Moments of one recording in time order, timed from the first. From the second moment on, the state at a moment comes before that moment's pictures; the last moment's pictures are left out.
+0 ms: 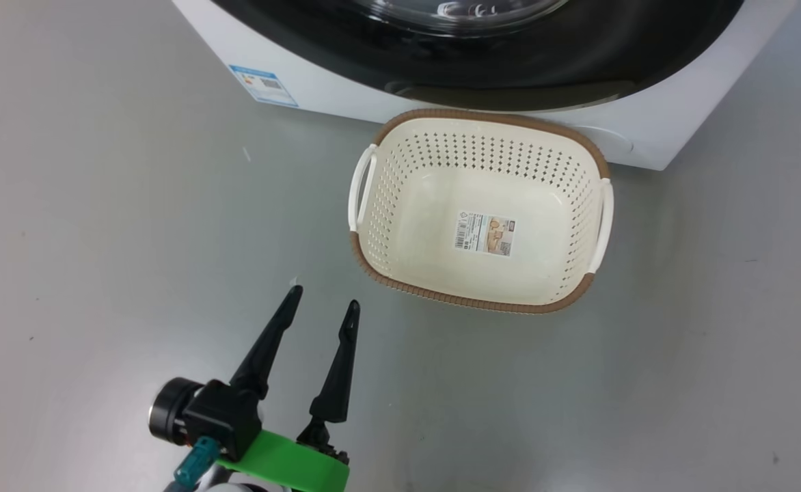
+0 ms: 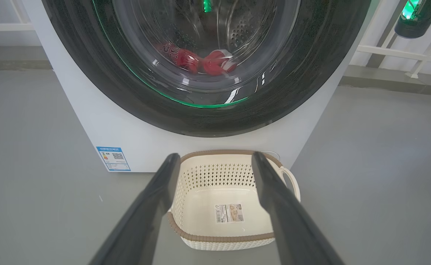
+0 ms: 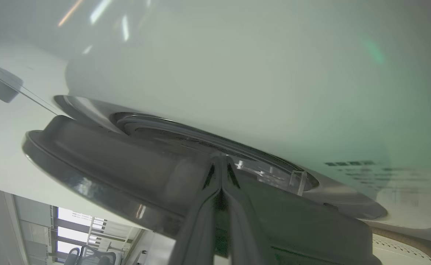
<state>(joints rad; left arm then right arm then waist) -0.21 0.04 -0.30 0.13 -0.22 -0.03 -0.25 -1.16 -0.47 0.33 0.66 1.66 0.13 0.43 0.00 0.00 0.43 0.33</state>
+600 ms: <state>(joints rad) -0.23 0.04 -0.32 0.12 -0.25 -0.02 -0.25 -1.23 -0.46 0.34 0.73 1.70 0.13 0.63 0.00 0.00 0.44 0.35</state>
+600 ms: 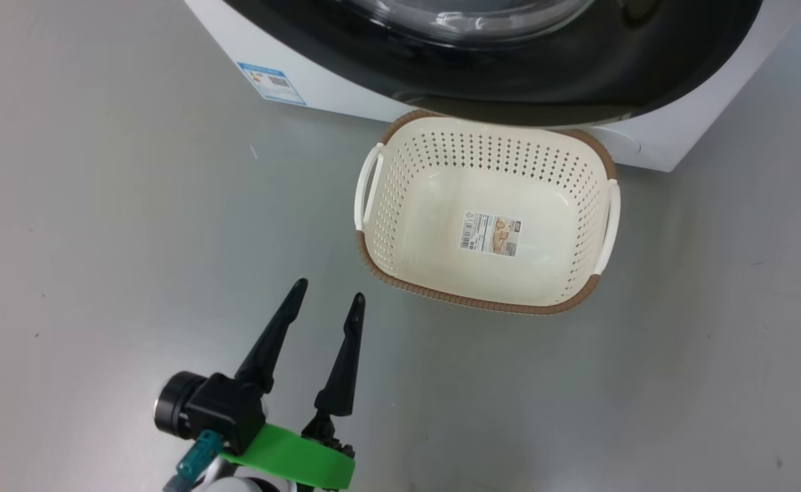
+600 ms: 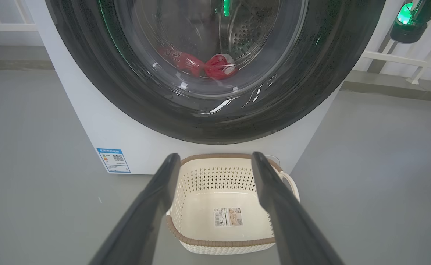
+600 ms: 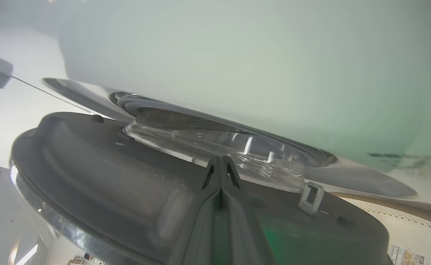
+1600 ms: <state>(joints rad) -0.18 0.04 -0.30 0.13 -0.23 -0.02 -0.25 -0.89 -0.36 0.36 0.50 1.69 0.13 0.75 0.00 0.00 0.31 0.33</state>
